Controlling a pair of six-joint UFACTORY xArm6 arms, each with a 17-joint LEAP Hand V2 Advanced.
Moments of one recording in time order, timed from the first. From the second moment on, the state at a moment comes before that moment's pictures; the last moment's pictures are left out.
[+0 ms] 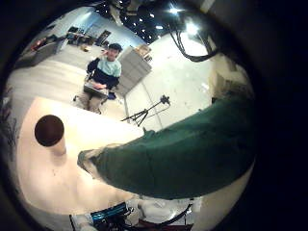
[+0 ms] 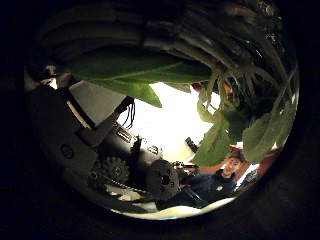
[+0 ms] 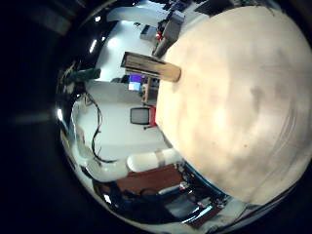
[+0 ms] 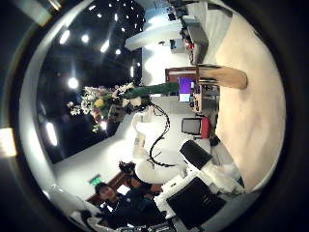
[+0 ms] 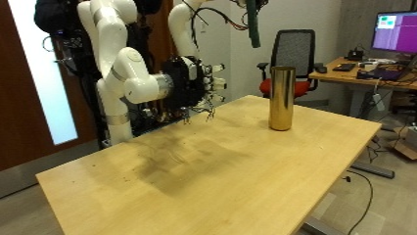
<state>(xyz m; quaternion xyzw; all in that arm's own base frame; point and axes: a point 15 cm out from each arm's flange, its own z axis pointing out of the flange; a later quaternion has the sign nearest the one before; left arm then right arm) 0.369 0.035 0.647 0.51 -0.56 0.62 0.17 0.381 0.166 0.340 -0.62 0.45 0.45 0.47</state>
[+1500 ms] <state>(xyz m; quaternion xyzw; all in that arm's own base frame) 0.432 0.075 0.557 0.55 -0.54 0.62 0.15 0.386 0.180 0.333 -0.62 0.44 0.45 0.46</state>
